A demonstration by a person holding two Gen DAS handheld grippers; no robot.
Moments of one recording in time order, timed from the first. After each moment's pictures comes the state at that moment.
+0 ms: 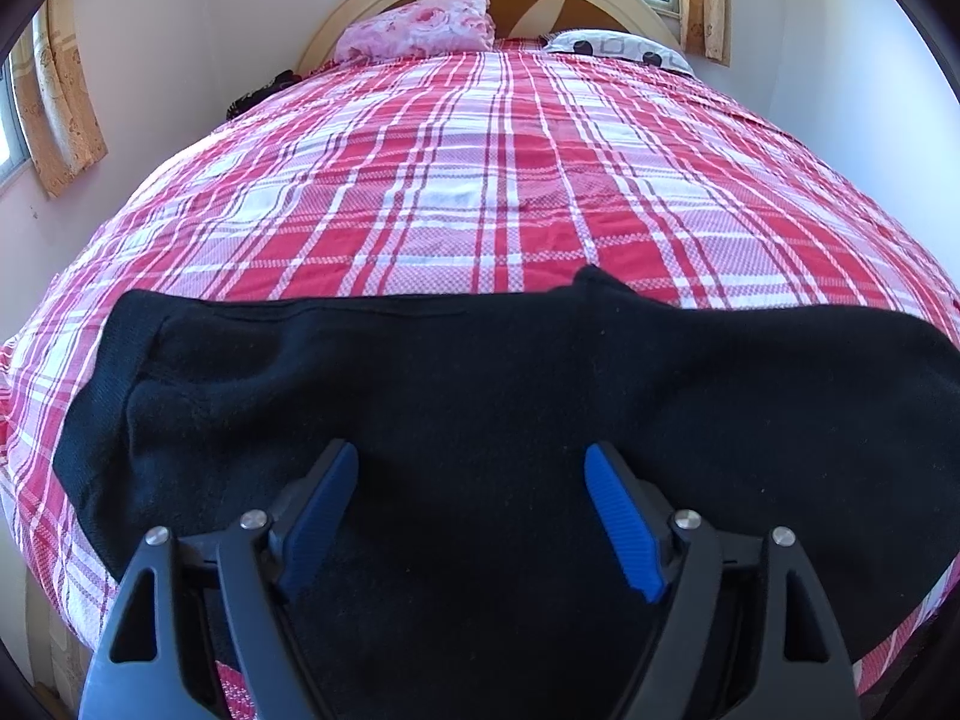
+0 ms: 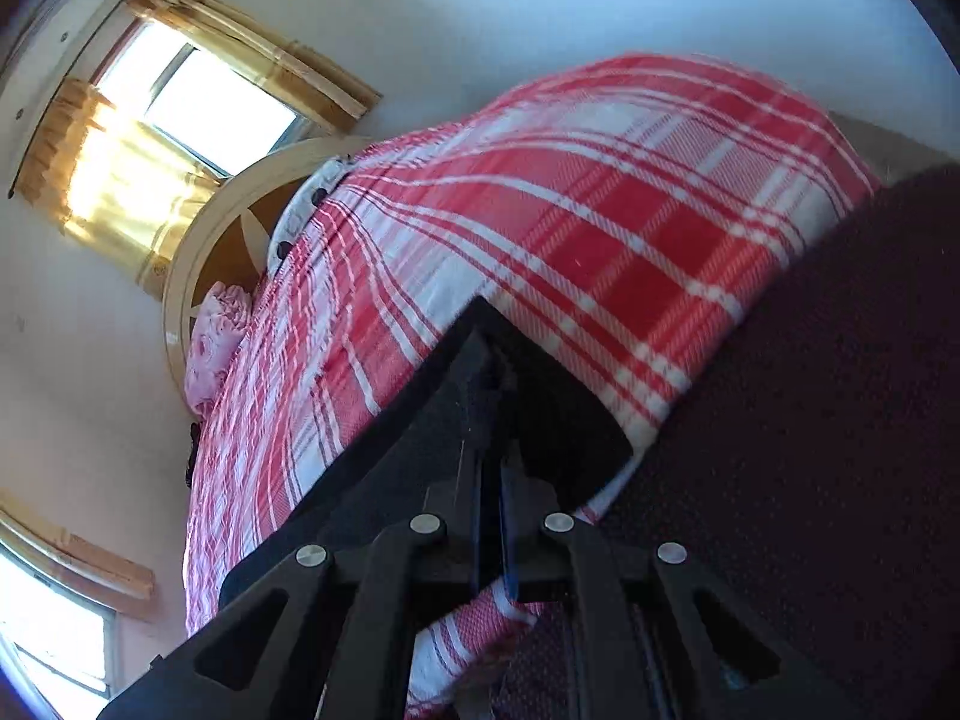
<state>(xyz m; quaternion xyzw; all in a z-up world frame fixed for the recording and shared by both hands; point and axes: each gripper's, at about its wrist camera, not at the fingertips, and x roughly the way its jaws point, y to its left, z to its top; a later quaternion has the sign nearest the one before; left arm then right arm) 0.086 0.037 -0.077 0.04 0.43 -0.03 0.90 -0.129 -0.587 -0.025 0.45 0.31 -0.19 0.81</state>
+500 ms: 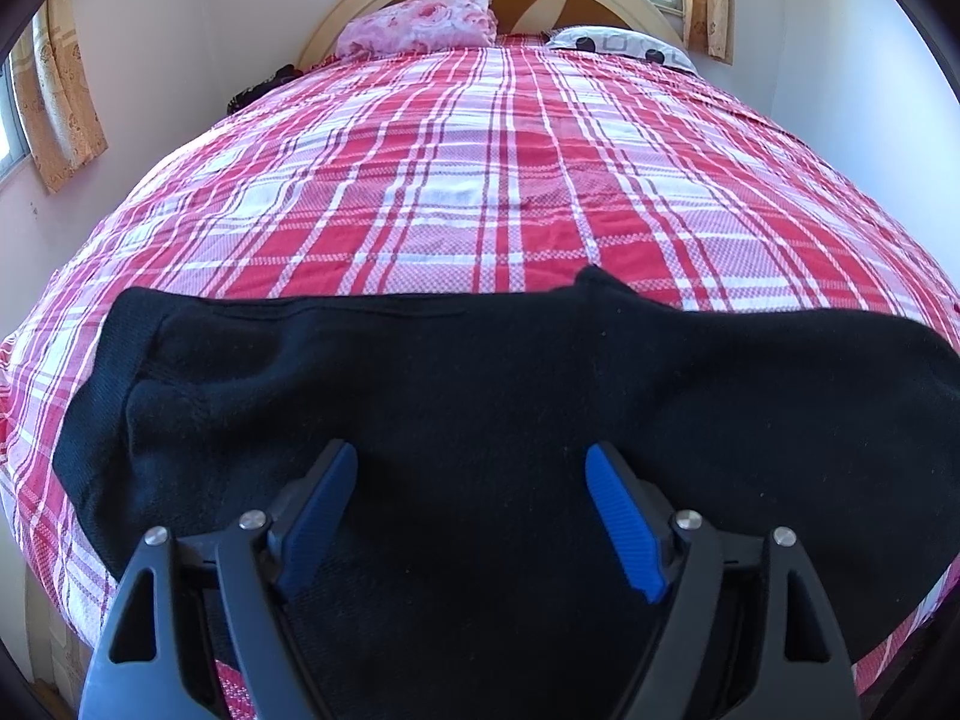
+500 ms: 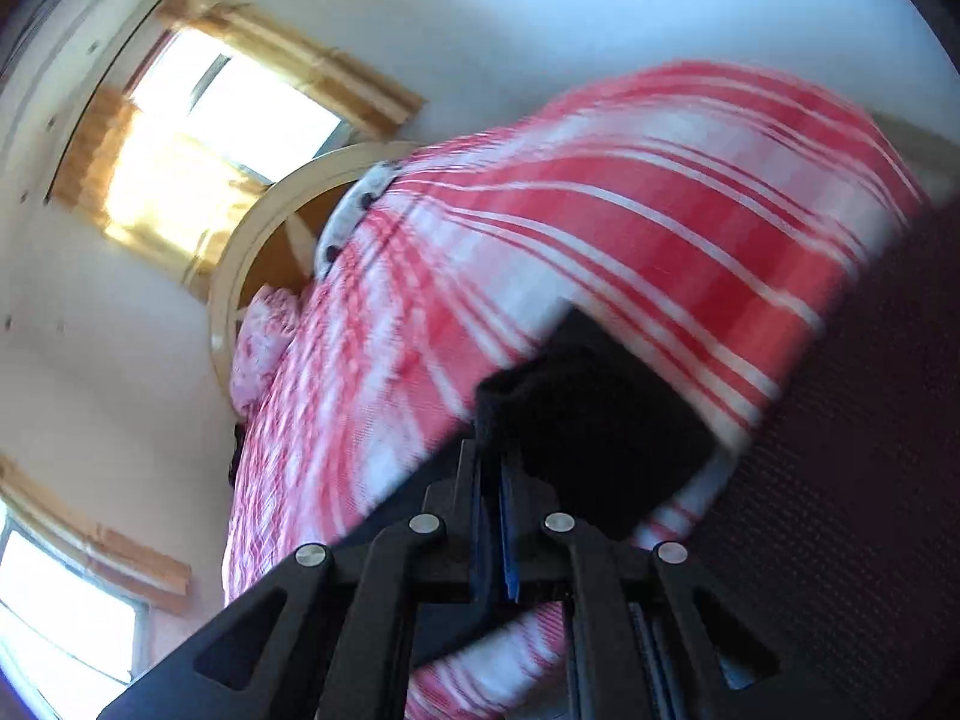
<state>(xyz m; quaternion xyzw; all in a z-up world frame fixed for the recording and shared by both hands) 0.089 0.035 -0.076 0.03 0.44 -0.03 0.90 -0.091 -0.567 0.024 0.43 0.27 -0.12 0.85</state>
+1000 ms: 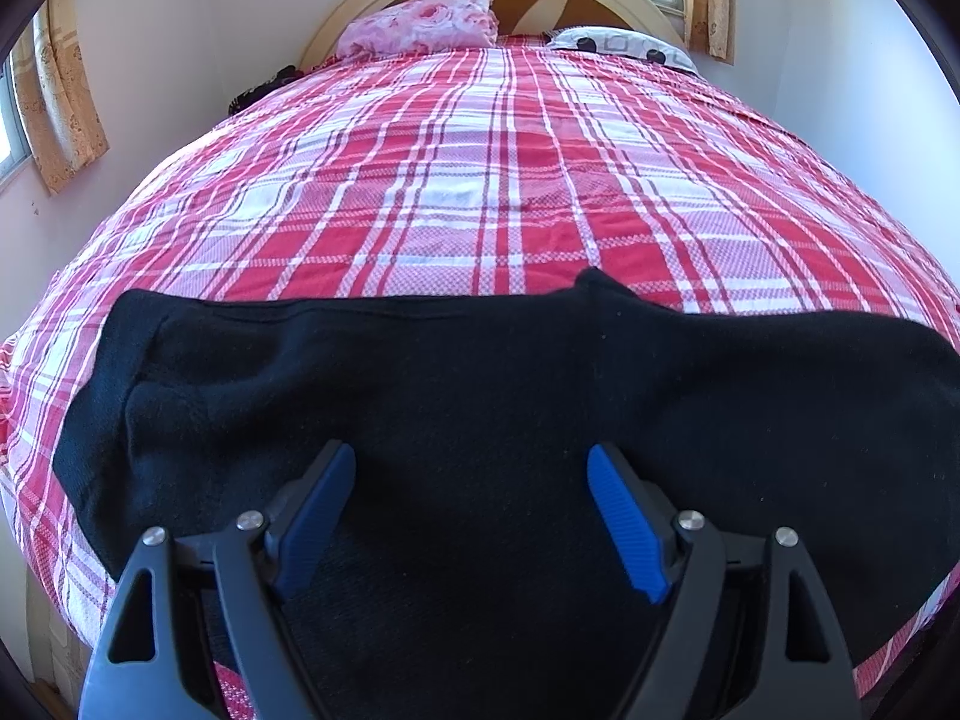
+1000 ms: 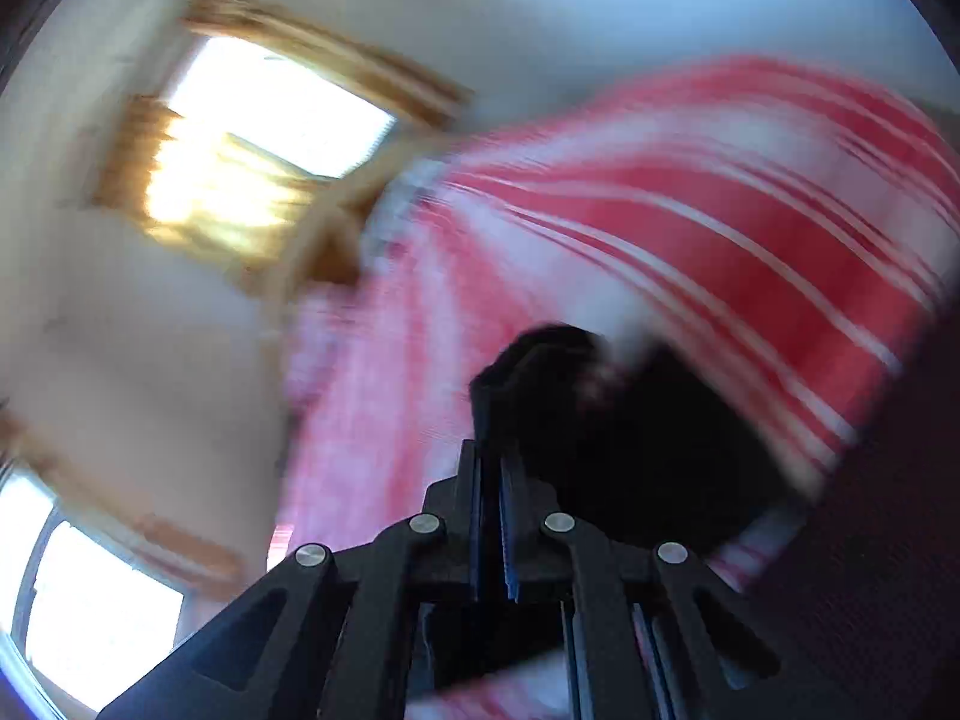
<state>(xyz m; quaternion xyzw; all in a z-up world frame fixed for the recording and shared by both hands) 0.091 0.037 -0.075 0.03 0.44 -0.03 0.90 -0.116 -0.591 -0.023 0.49 0.29 -0.13 0.81</state>
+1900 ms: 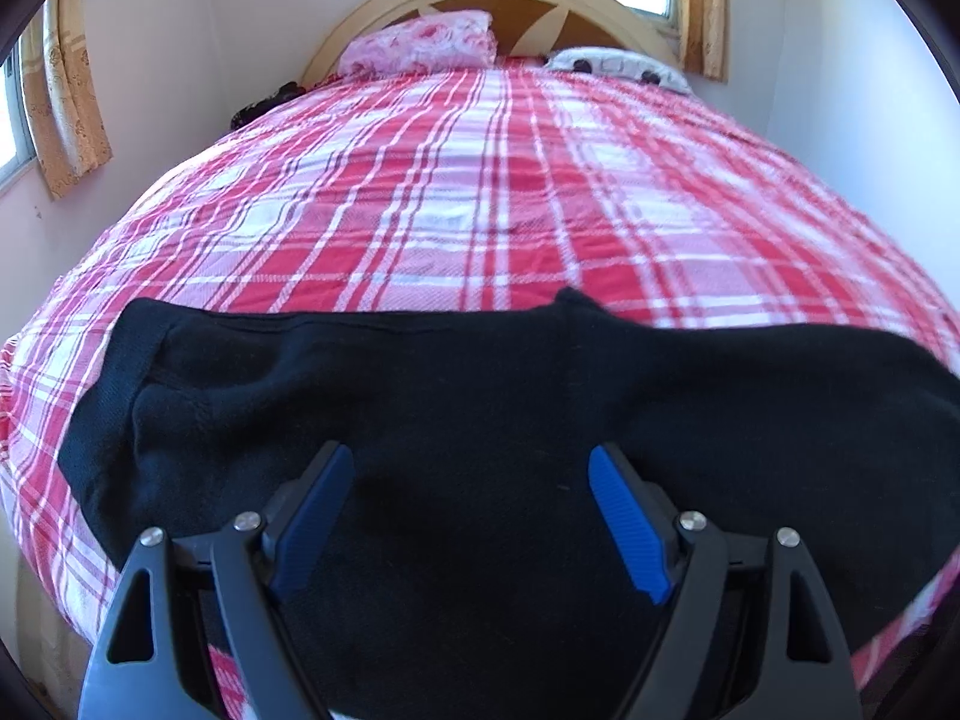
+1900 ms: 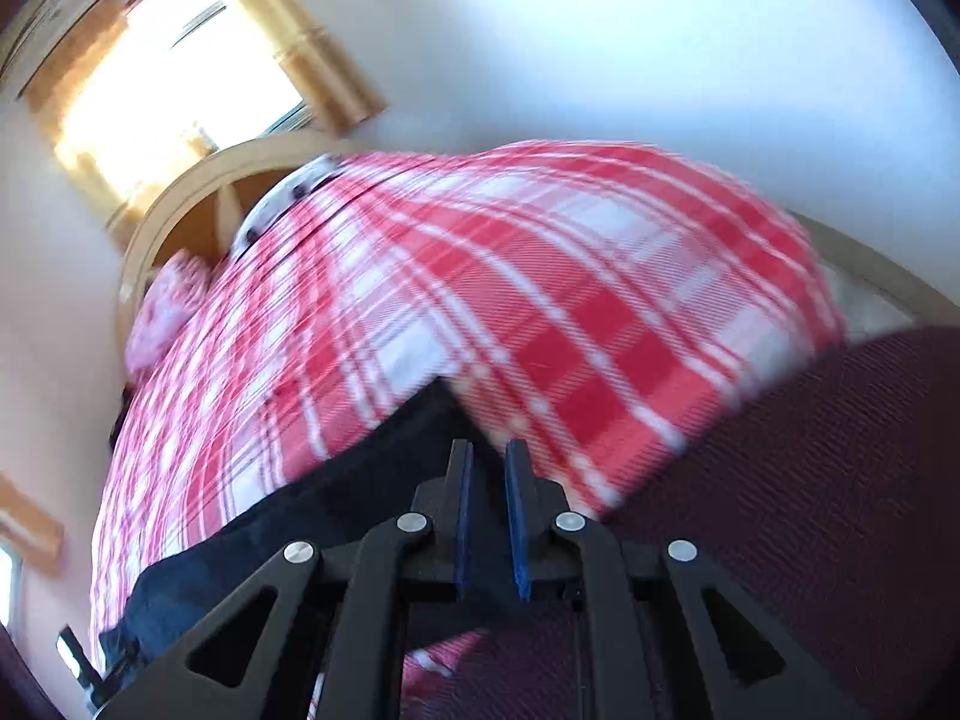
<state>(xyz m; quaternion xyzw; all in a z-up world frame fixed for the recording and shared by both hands) 0.076 0.031 -0.063 0.02 0.41 -0.04 0.91 -0.089 -0.603 0.006 0.30 0.33 -0.23 0.86</state>
